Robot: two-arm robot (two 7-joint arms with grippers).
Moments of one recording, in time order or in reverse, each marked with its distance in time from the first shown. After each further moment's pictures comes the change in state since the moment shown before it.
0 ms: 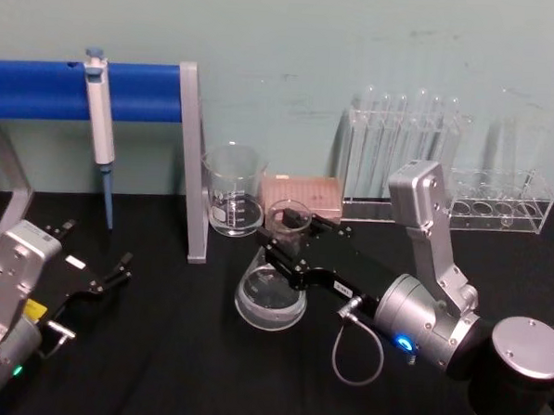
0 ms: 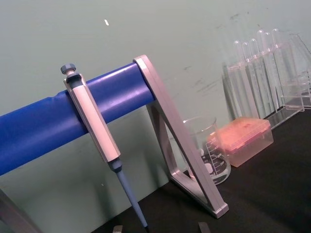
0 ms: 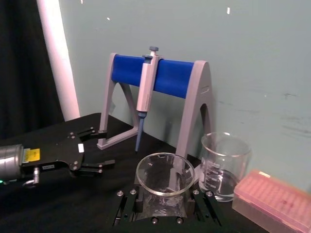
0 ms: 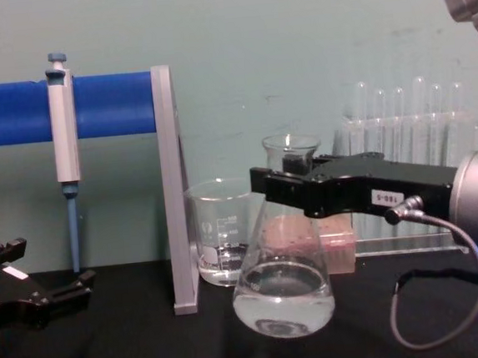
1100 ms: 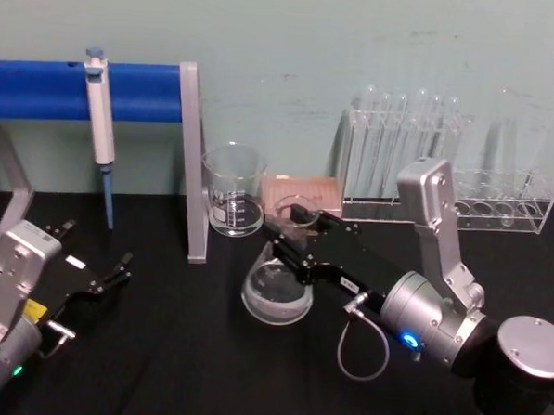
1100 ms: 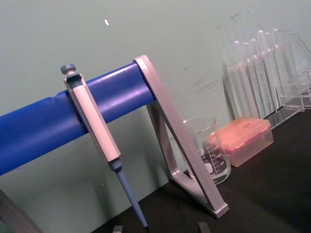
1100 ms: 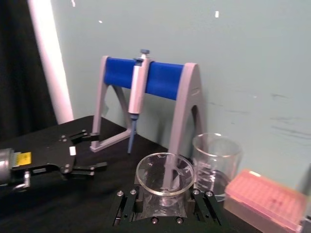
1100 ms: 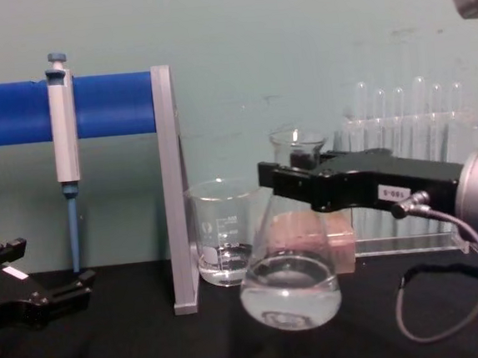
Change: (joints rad) left arm 0.000 0.000 0.000 0.000 0.000 0.000 0.000; right arm 0.009 0.021 -0.015 0.002 0.031 -0.014 -0.026
